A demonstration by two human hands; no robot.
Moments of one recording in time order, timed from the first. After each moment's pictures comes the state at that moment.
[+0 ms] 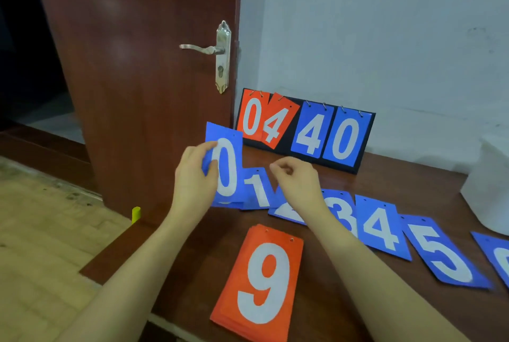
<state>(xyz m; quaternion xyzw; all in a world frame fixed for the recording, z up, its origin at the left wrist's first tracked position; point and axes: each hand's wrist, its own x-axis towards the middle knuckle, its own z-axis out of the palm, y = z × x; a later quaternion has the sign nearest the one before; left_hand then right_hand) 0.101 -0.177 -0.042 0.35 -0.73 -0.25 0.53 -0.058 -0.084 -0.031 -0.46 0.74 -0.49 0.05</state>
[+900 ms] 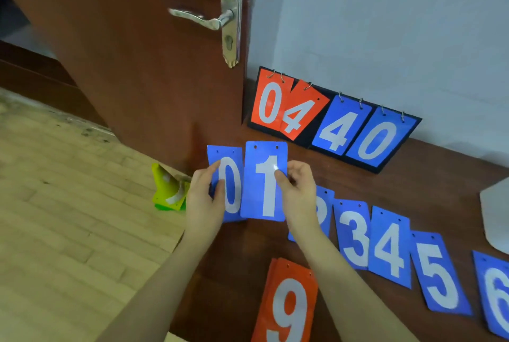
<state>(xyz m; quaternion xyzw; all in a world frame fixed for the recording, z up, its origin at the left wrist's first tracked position) 0.102 -0.231 0.000 0.45 -0.72 -0.36 0.39 -0.037 -0.157 0.007 -0.24 0.71 -0.62 0.23</state>
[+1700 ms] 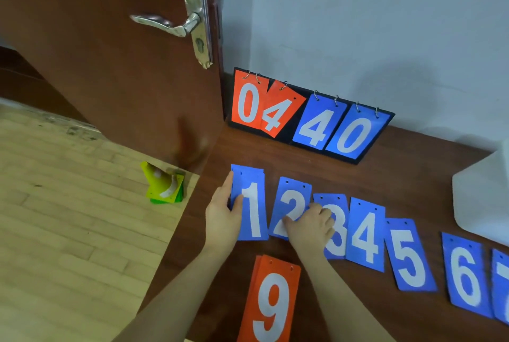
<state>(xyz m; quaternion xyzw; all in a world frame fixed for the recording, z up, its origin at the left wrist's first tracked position) 0.059 -0.196 0.001 0.48 -0.70 -0.47 0.26 -0.065 -0.098 -0.015 -0.12 0.96 -0.13 0.20</state>
